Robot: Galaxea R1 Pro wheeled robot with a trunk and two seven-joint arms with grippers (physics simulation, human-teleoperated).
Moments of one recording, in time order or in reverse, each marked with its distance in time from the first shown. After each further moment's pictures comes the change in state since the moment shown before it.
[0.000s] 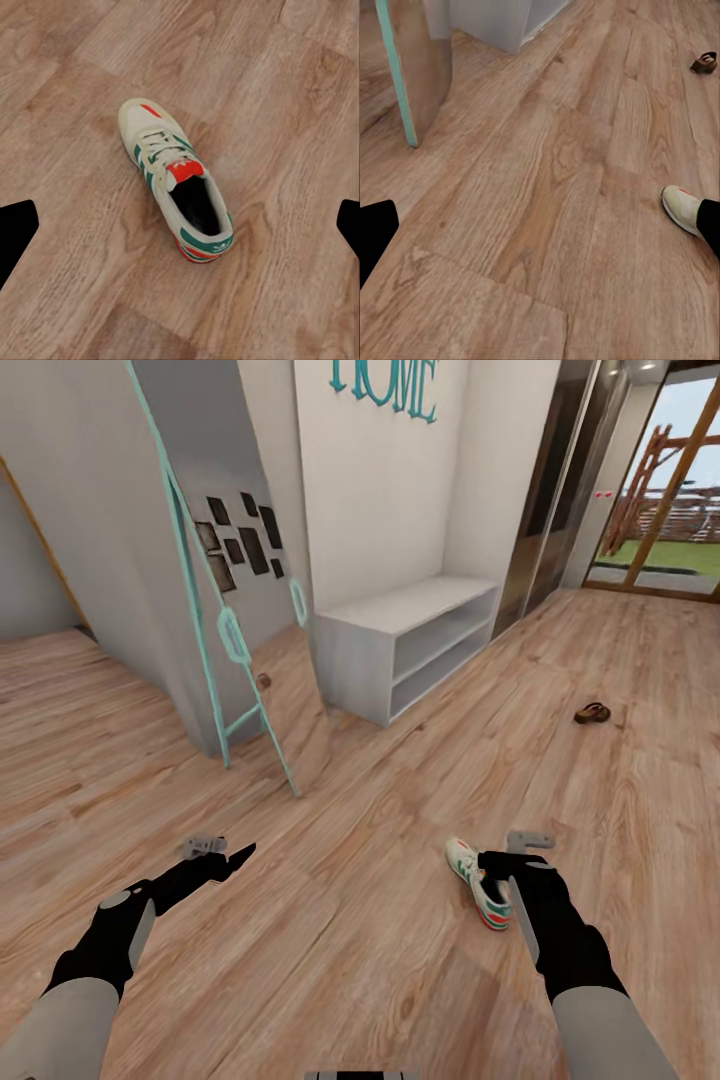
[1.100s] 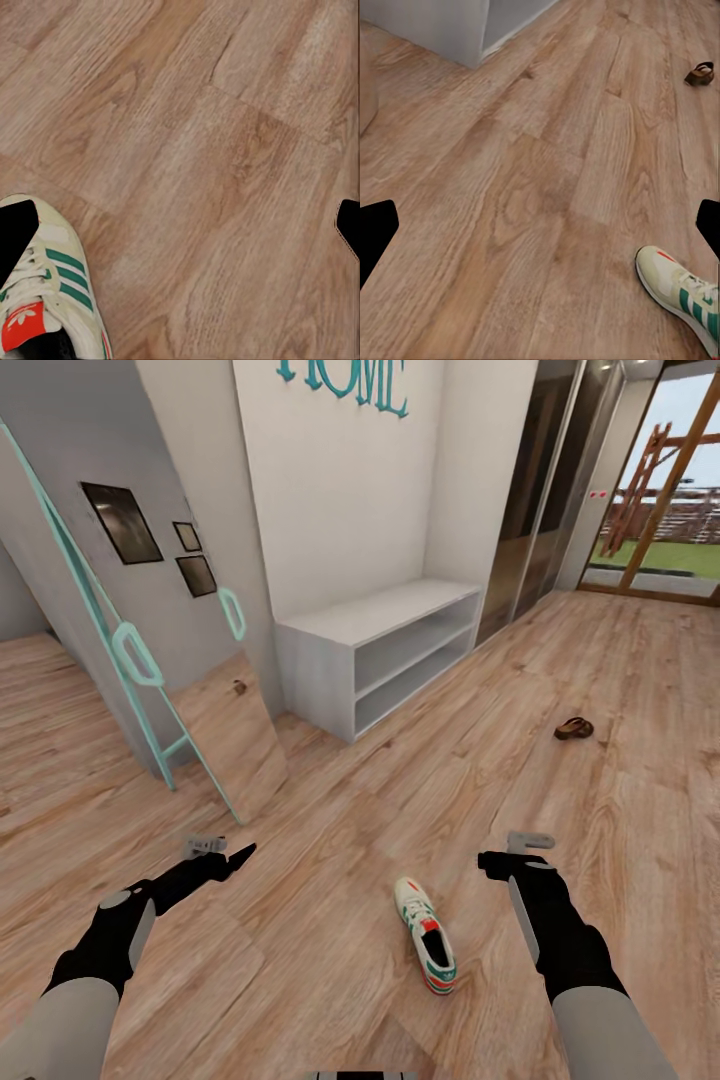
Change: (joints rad) left arm 0.000 0.000 0.000 0.000 -0.001 0.000 0.000; right arm 0.000 0.000 0.000 0.002 0.000 0.000 0.000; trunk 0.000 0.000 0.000
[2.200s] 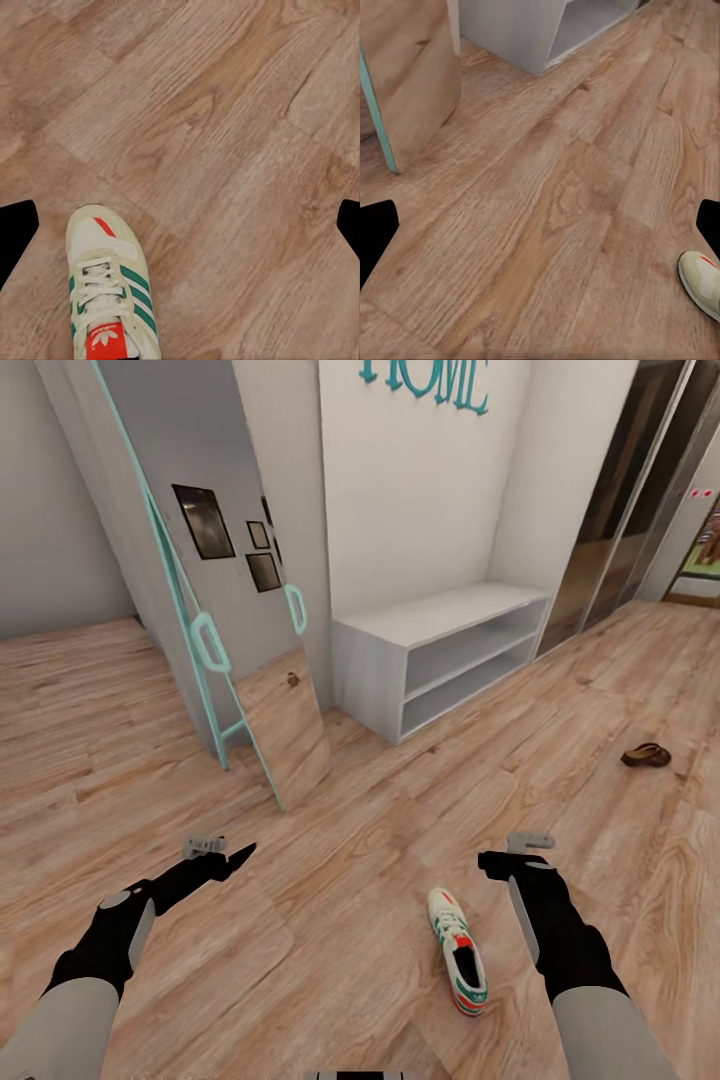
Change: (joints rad) left arm 0.000 0.000 0.001 0.000 0.001 -0.001 0.000; right arm 0.000 0.000 0.000 0.000 0.000 0.000 0.000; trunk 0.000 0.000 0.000
